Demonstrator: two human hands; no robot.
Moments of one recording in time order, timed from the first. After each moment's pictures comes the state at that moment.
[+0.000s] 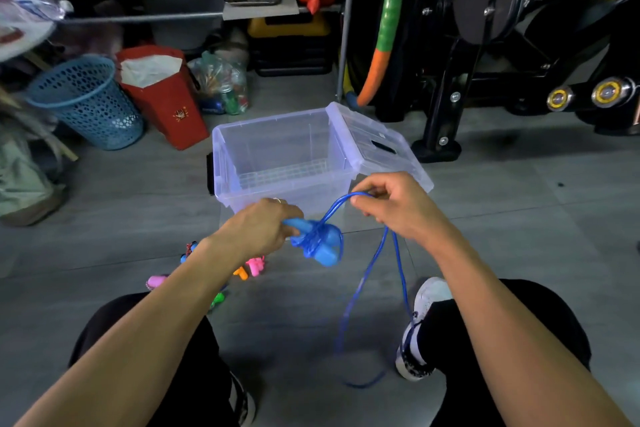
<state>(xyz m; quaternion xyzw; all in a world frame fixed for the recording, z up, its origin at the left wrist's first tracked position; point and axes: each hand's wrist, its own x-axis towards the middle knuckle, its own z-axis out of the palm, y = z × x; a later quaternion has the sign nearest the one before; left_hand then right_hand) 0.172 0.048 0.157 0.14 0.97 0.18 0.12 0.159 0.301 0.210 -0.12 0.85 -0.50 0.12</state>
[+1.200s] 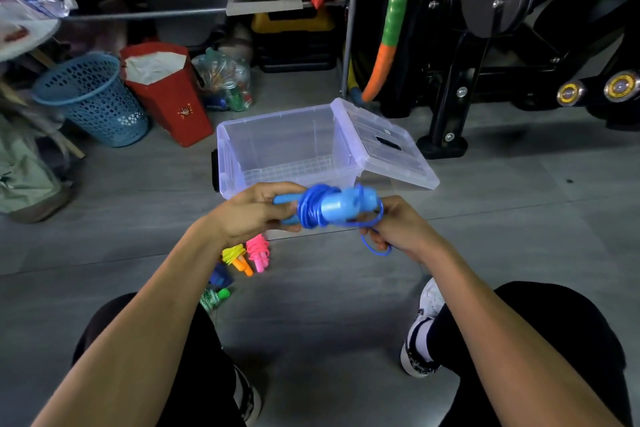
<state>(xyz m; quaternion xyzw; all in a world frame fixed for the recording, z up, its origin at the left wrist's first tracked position) 0.182 0.041 0.196 0.04 0.68 0.69 0.25 0.167 0.296 0.174 -0.06 0.78 -0.58 0.22</state>
